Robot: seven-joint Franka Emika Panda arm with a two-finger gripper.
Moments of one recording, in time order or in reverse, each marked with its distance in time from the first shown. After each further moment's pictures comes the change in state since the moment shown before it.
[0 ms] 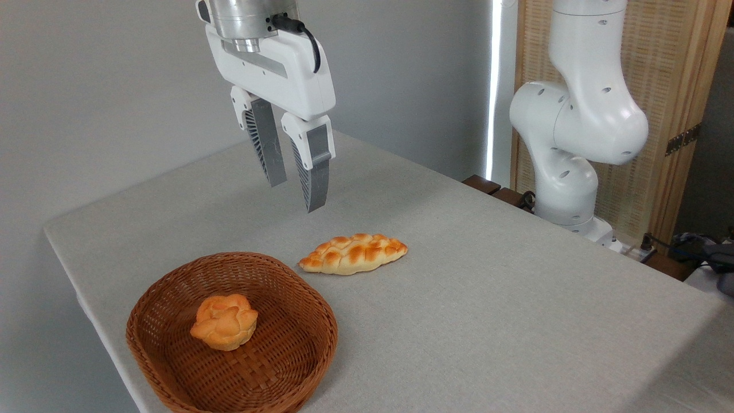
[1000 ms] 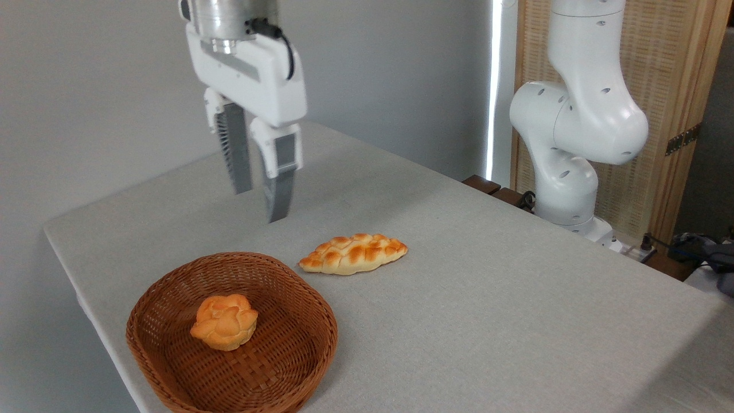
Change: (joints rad) arm -0.002 0.030 -0.021 -0.006 -0.010 0.172 0.000
